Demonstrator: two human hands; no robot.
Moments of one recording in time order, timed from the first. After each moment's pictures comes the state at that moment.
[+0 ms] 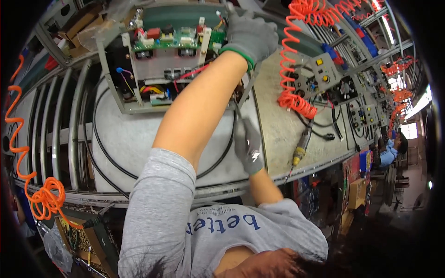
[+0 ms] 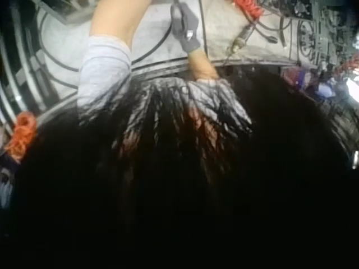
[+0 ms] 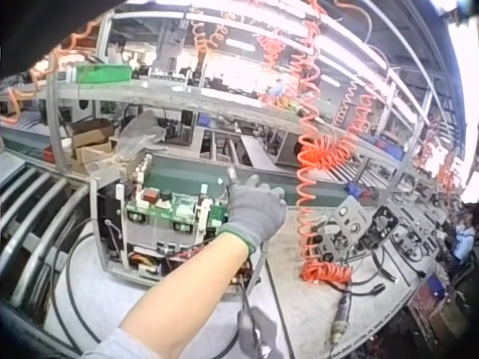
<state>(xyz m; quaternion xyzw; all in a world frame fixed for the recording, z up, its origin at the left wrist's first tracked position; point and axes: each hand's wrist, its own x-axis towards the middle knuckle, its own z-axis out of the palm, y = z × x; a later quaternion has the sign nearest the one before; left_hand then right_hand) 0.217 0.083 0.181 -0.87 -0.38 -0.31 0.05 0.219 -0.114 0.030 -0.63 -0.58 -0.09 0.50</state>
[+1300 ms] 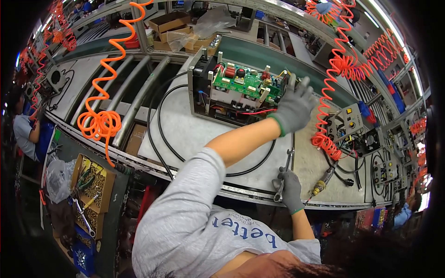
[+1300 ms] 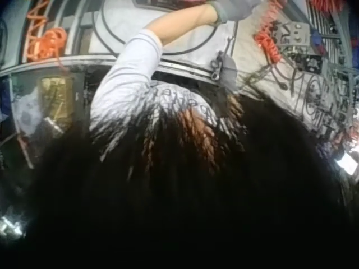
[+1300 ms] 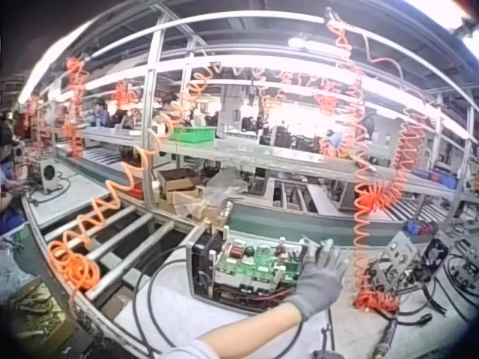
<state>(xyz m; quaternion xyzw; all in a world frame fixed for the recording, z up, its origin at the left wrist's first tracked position) 0.164 -0.007 0.137 -0.85 -0.28 -0.43 0.14 0.272 -0.223 0.005 -0.62 -0.74 0.01 0.27</state>
